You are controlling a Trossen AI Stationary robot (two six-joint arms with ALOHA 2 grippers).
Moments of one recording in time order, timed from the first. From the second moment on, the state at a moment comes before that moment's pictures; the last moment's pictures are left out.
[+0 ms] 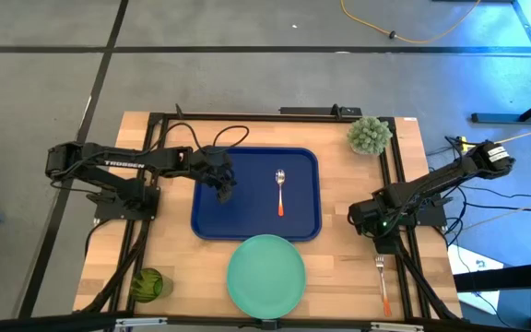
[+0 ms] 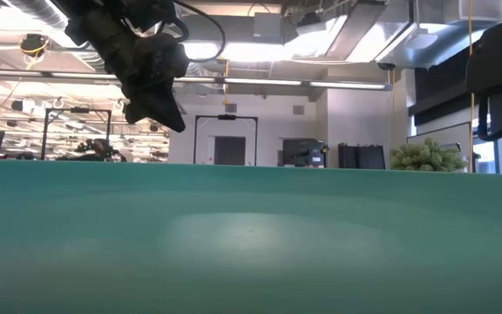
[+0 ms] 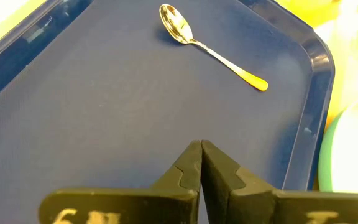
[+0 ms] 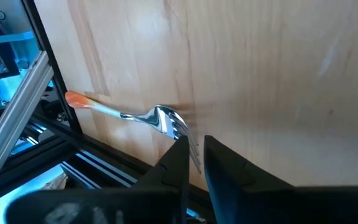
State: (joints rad) left arm 0.18 1.23 0.73 -0.28 0.04 -0.44; right arm 0.31 1.06 0.32 -0.67 -0.68 0.44
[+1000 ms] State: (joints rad) left arm 0.18 1.23 0.73 -0.28 0.04 -0.38; right arm 0.31 1.06 0.63 -0.84 -0.76 0.78
